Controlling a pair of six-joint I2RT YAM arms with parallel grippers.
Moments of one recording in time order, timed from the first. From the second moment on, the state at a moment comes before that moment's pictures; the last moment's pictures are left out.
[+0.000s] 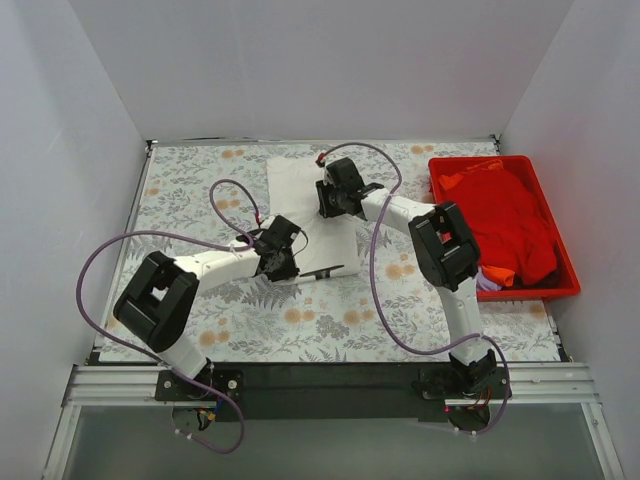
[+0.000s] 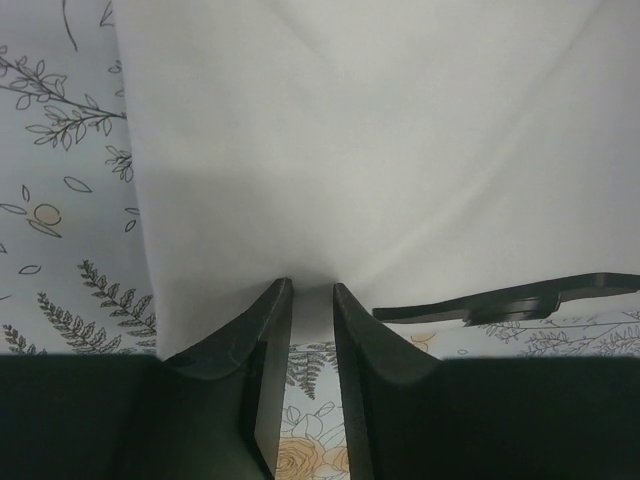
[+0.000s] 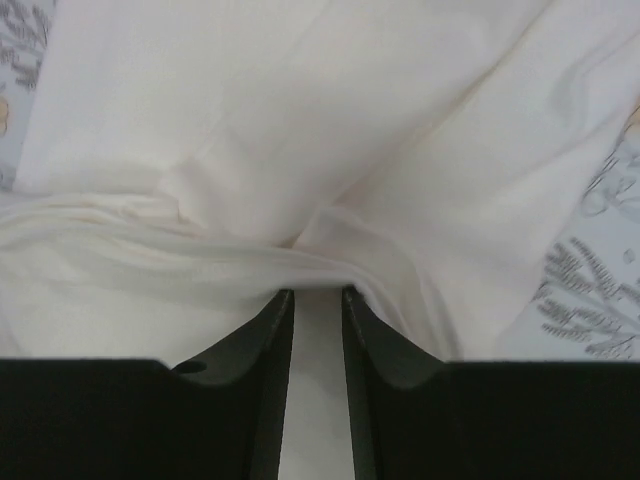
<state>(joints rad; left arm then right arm) -0.64 1.63 0.91 -0.38 -0.18 -0.82 0.62 2.16 1.56 -0.17 -0.05 0.21</state>
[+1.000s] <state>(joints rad) -0.65 1.37 0.69 -0.50 -0.11 -0.88 0.78 2.14 1.36 0.11 -0.53 0.30</state>
